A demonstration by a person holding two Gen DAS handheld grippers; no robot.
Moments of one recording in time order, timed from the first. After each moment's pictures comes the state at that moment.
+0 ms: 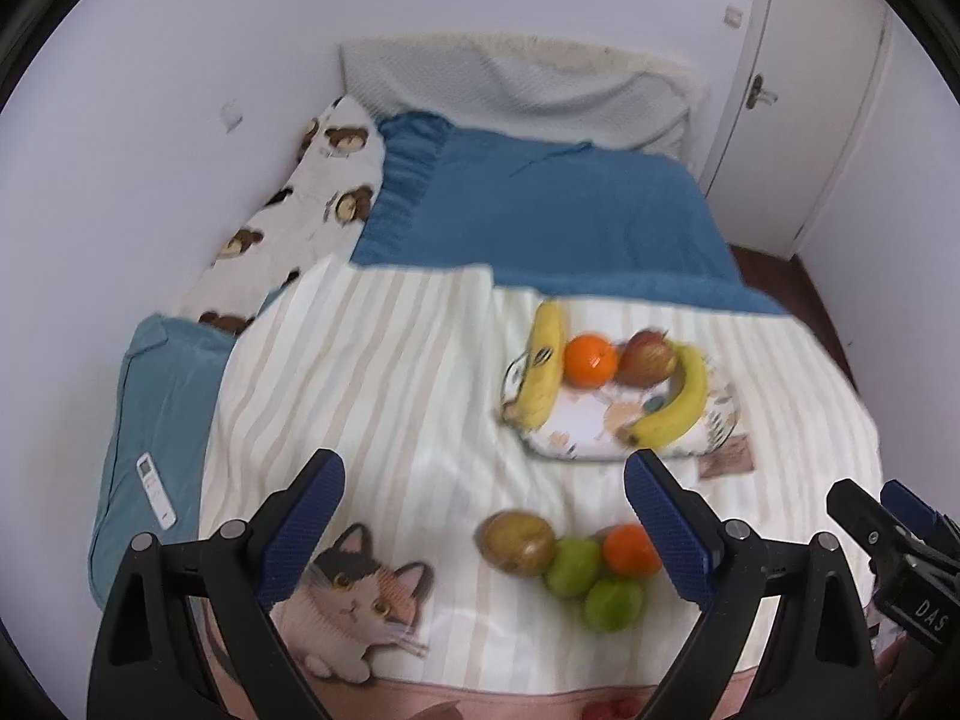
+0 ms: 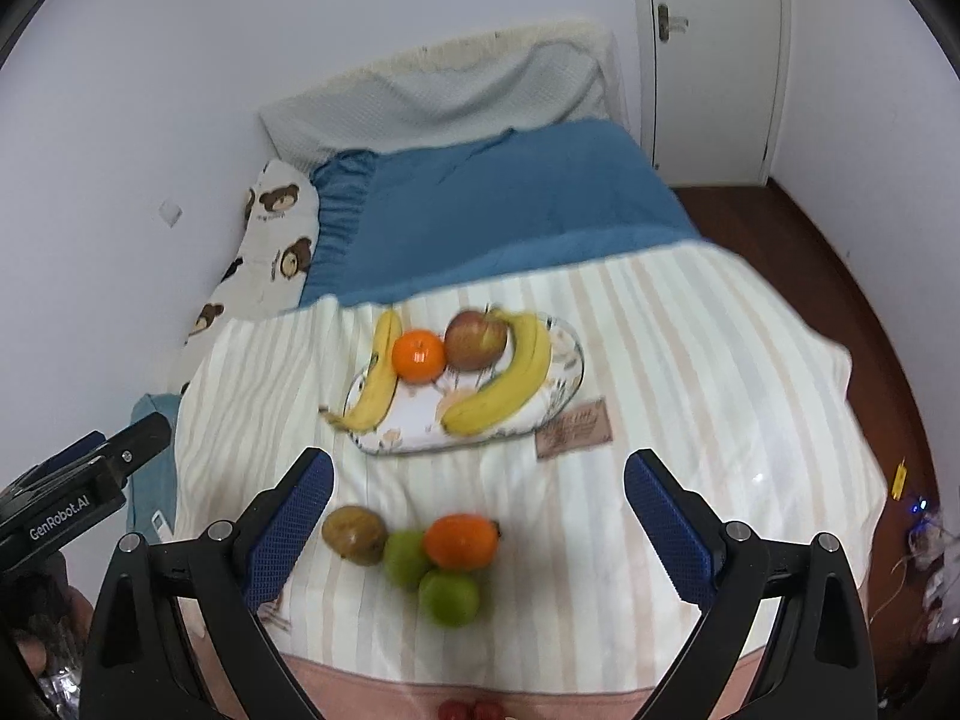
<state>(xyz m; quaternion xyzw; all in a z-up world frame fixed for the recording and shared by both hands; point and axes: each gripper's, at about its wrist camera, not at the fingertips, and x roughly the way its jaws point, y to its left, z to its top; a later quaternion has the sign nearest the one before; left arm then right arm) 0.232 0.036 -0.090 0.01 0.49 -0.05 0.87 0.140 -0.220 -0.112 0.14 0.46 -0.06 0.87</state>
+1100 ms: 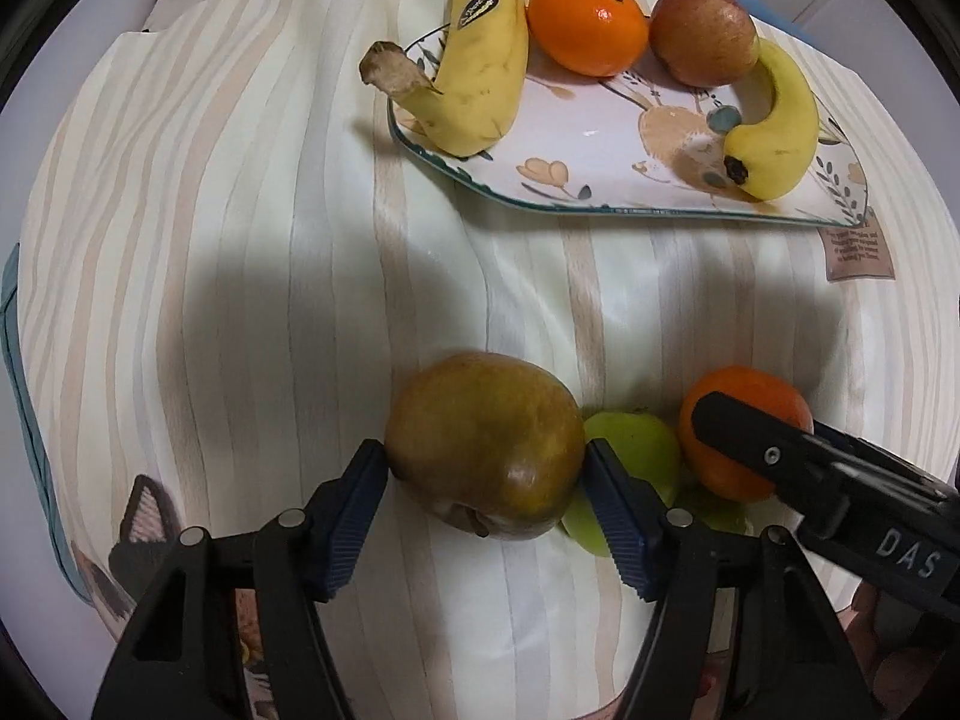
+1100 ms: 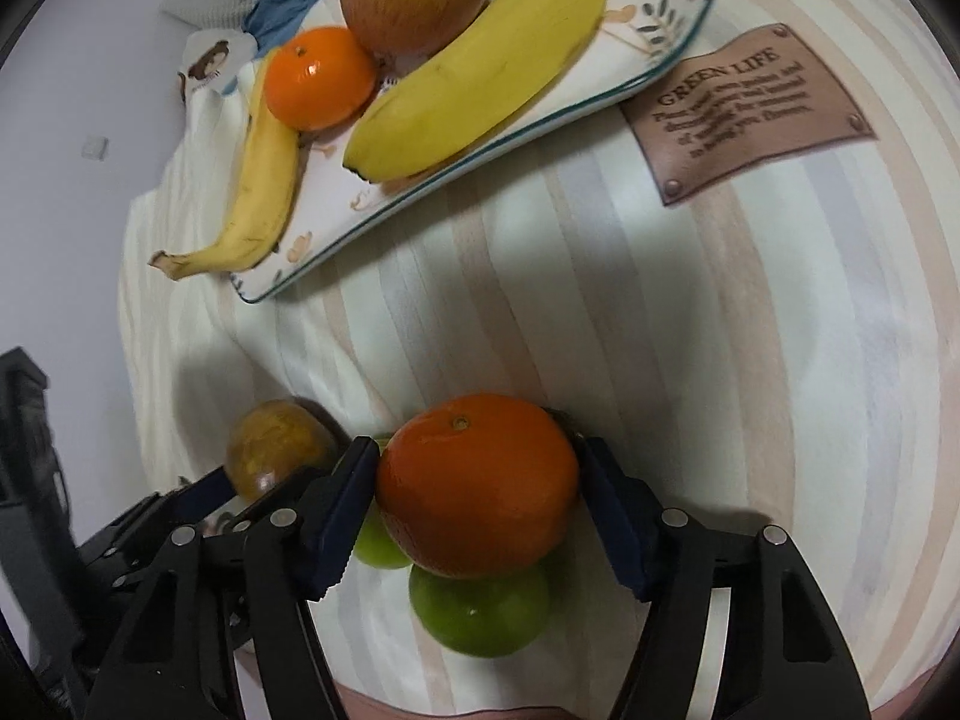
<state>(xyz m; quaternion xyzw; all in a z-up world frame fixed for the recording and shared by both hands) 0.270 -0.022 -0.301 0.07 0.68 -0.13 0.71 0.214 -0.204 -0.363 0.28 0.65 -0.01 0.71</state>
